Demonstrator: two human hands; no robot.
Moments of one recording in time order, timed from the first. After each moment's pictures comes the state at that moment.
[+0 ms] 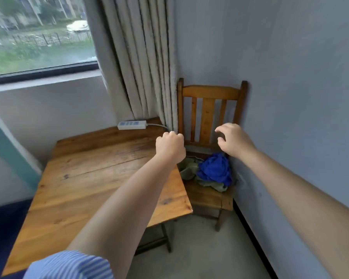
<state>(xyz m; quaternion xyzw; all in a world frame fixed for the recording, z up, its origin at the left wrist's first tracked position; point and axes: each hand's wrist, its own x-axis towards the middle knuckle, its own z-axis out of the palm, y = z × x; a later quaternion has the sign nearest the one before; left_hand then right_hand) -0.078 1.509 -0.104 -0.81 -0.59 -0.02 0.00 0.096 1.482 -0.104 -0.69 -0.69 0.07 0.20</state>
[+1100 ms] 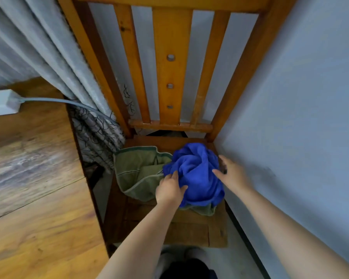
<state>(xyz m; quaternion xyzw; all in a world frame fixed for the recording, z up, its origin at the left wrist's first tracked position) 0.089 1.751 -0.511 -0.72 -0.59 0.12 -0.35 0.263 1.714 -0.491 -0.82 -0.46 0.33 0.09</state>
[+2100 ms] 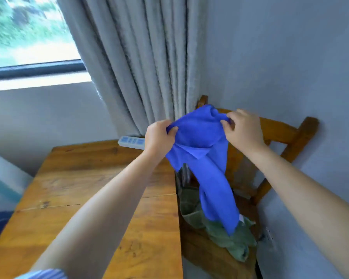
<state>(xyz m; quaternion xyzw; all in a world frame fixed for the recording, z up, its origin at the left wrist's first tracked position) -0.072 1.789 -0.106 -0.63 -0.68 -0.34 -0.17 0.127 1.801 -0.105 -0.59 -0.73 -0.01 0.35</state>
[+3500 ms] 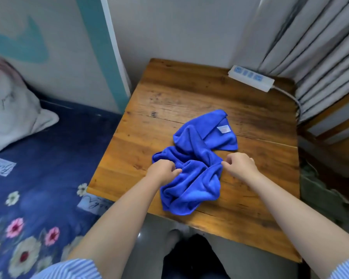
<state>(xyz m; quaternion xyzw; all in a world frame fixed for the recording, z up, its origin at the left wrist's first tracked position) -0.441 1.555 -0.307 -0.54 -0.76 0.07 -0.35 -0.236 1.648 -0.306 -0.59 -0.77 0.22 -0.12</state>
